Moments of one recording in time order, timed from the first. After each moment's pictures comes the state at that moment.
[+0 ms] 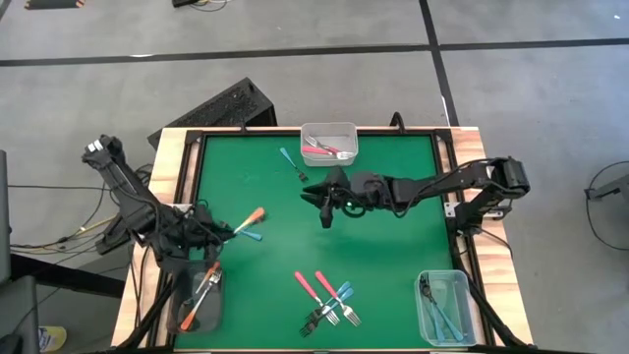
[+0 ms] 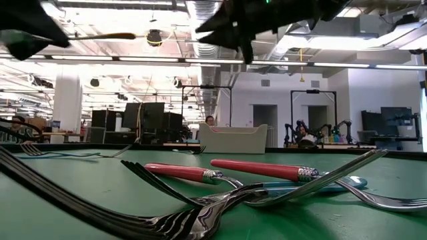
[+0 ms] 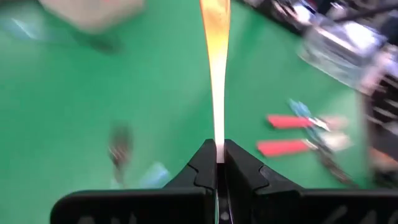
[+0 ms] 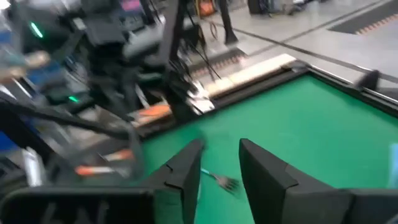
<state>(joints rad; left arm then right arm) -0.85 0.79 0.63 -0.79 -0.88 -1.23 0.01 1.59 1.00 0.42 0.16 0.37</state>
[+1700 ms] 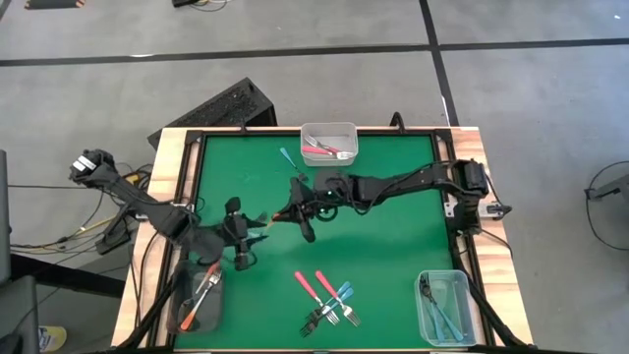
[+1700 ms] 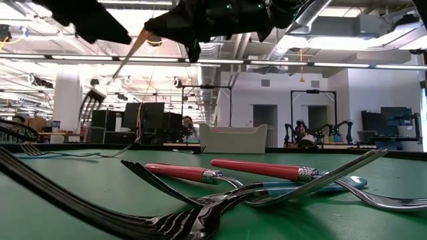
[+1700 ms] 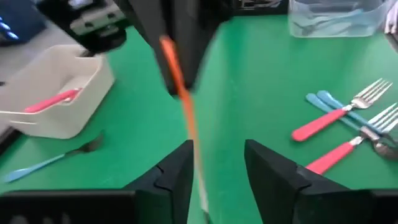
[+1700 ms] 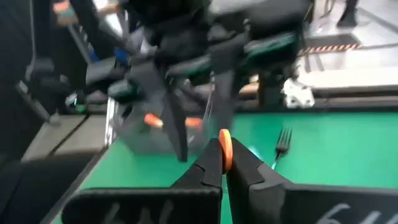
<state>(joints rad) -0.51 1.03 0.67 -0.28 -0.68 -0.32 -0.03 1.90 1.34 0.35 -0.31 0.13</state>
